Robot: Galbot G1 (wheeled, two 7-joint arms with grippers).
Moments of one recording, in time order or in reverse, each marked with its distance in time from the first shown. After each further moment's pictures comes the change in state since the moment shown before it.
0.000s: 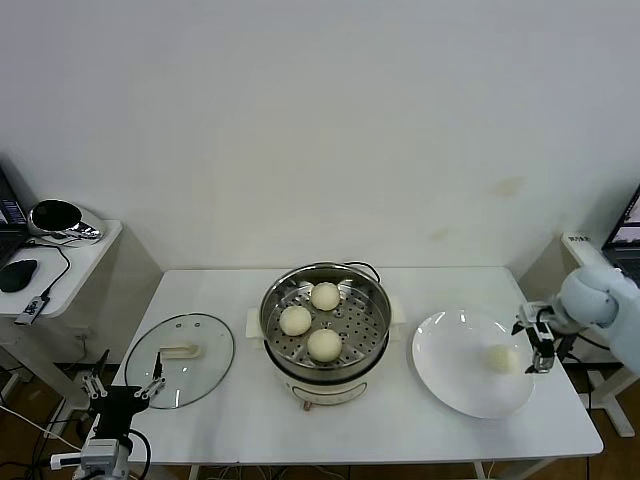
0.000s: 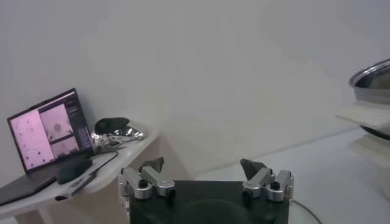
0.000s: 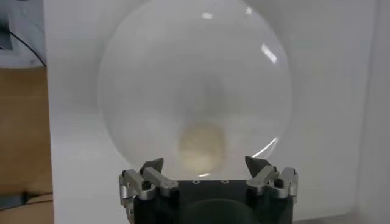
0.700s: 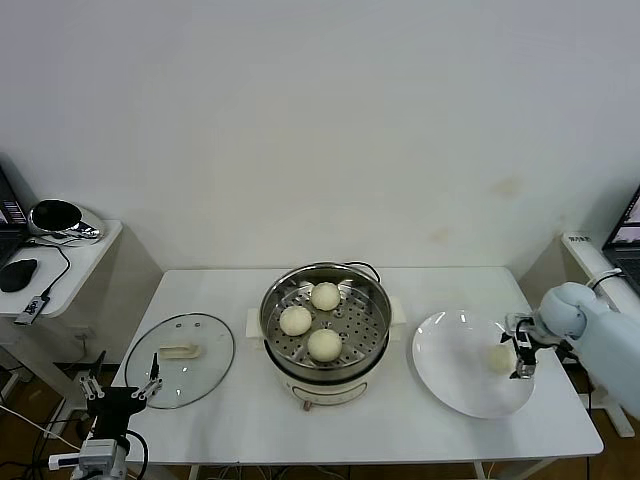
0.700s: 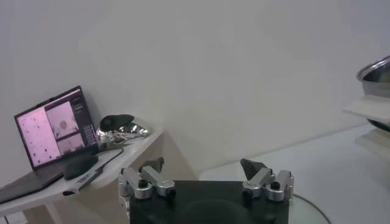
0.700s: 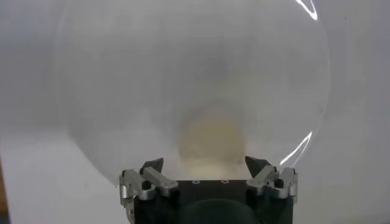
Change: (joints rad) left arm -0.004 -0.001 -0.008 0.013 0.002 -0.003 -0.001; right arm -0.094 0.157 0.118 -0.180 -0.085 0.028 0.051
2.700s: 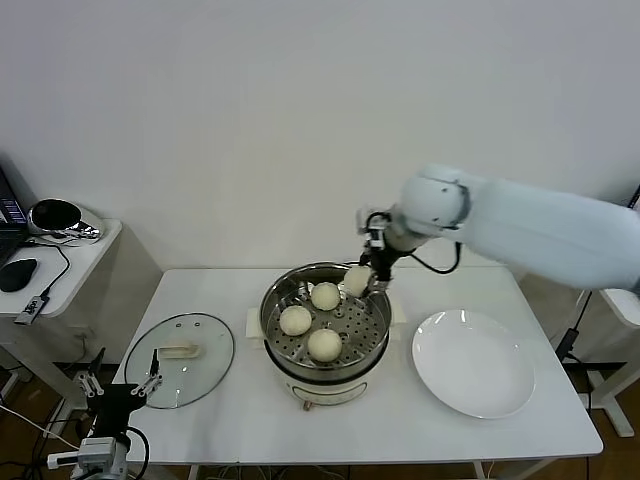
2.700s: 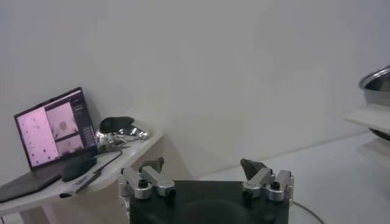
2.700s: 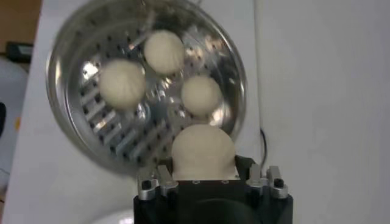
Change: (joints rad) left arm -0.011 -0.011 -0.001 -0.005 -0.014 -0.014 -0.004; right arm 0.946 0.348 -0.869 0.360 0.903 -0.498 0.258
